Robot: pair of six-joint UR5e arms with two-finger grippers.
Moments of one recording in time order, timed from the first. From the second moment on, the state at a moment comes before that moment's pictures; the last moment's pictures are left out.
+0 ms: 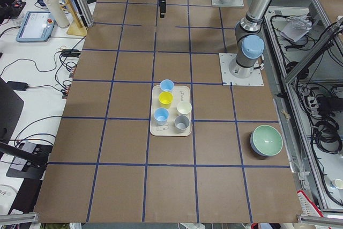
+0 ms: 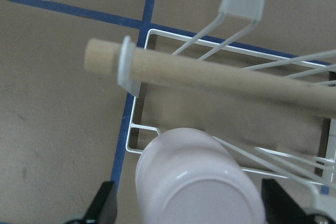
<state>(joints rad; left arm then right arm) -1.57 -1.56 -1.62 -1.49 1.60 -0.13 1.10 -1.17 1.67 -2.29 -1.50 -0.68</state>
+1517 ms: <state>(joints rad) -1.57 -1.56 -1.62 -1.49 1.60 -0.13 1.10 -1.18 1.66 -2.27 -1.52 -0.68</state>
